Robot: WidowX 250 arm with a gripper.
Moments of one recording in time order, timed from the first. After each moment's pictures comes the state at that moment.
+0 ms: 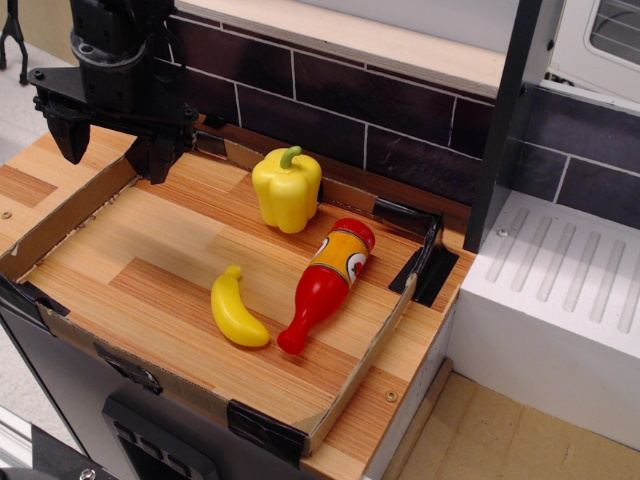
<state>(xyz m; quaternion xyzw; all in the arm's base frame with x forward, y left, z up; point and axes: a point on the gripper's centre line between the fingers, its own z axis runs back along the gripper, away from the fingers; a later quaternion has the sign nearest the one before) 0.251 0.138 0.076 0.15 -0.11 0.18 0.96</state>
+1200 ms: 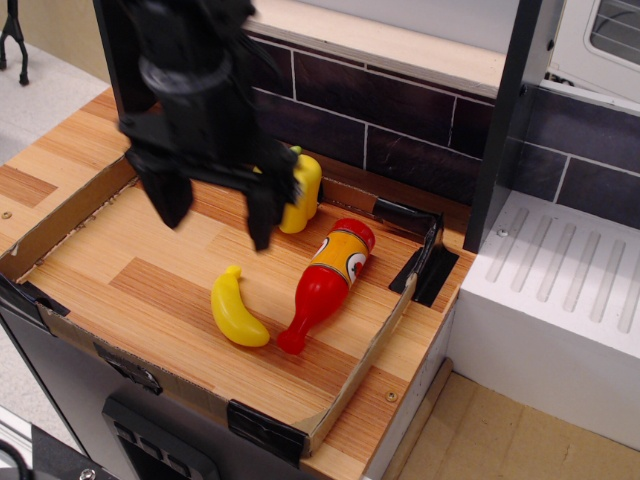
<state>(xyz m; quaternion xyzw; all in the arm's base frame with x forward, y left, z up) 0.221 0.017 0.085 0.01 -0.06 0.07 1.00</state>
